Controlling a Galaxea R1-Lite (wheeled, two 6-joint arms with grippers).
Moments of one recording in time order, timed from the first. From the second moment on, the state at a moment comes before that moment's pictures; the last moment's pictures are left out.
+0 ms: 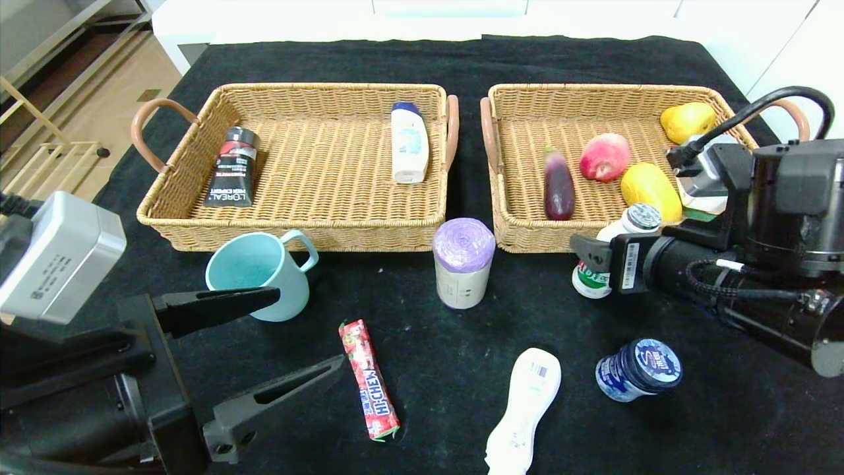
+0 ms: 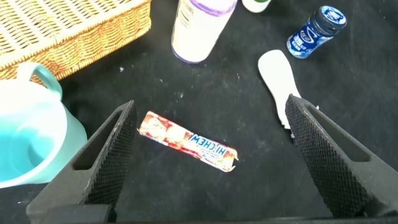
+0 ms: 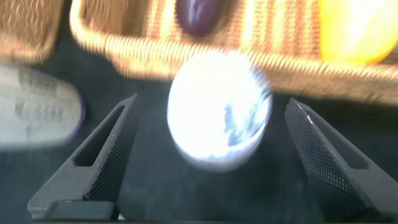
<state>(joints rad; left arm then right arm) -0.59 1.10 -0.62 -0.32 -0.16 0.09 0.60 1.55 -0.96 -0.33 -0.43 0.18</state>
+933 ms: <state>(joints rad) -0.59 1.10 -0.62 -0.32 -0.16 0.09 0.59 1.61 -0.95 -0.39 -0.43 0.17</state>
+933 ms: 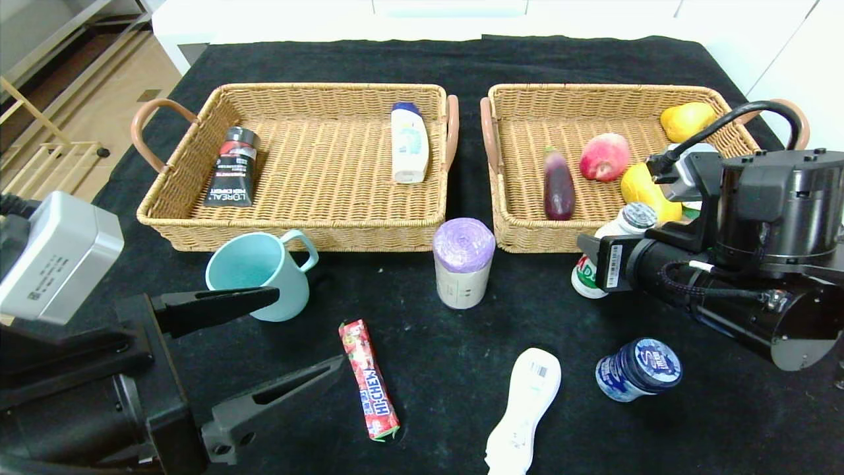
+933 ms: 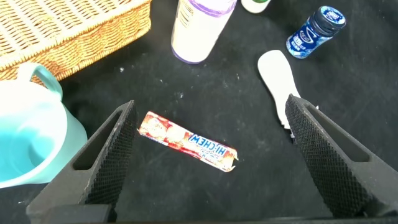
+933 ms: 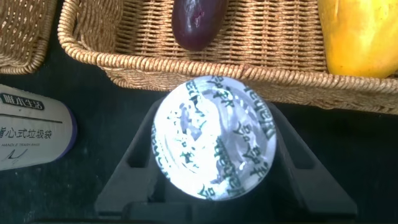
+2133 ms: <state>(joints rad) -0.59 1.10 -0.61 -0.32 -0.16 0.09 0.63 1.47 -0.96 -0.26 -0.43 0.15</state>
